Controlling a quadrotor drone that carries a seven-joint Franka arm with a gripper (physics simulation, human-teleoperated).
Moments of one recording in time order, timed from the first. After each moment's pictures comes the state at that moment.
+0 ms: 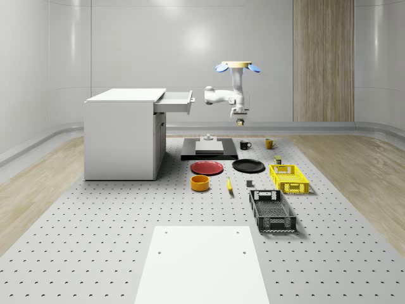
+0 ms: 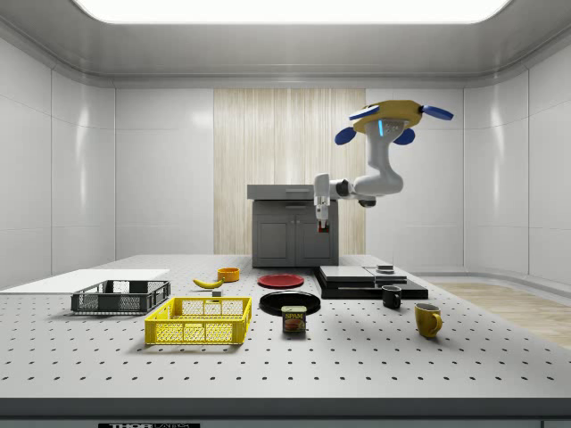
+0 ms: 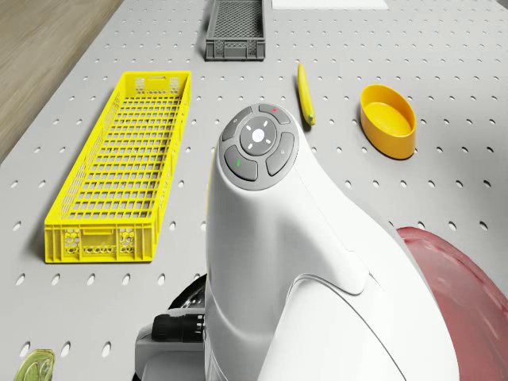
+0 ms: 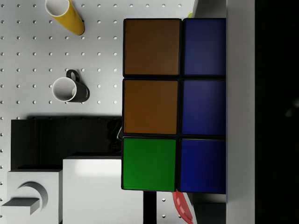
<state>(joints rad) -1.16 -1.56 1.51 -2.88 -1.63 1.57 1.68</state>
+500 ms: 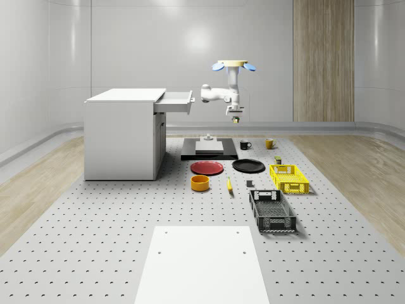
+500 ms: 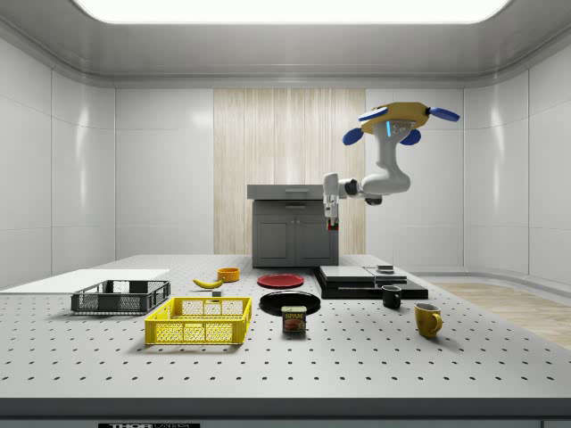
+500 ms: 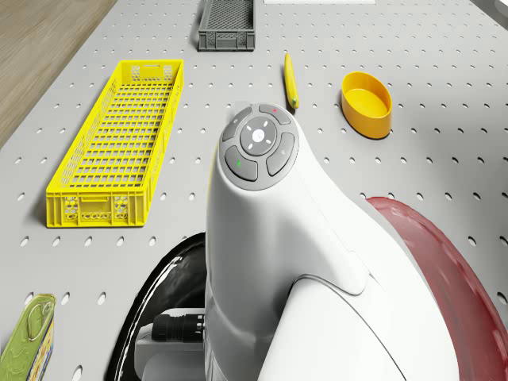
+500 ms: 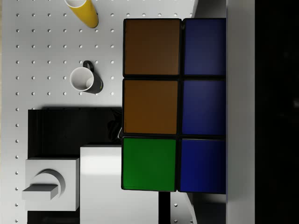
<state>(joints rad) -1.16 -1.57 1.51 -2.88 -1.62 1.59 1.68</state>
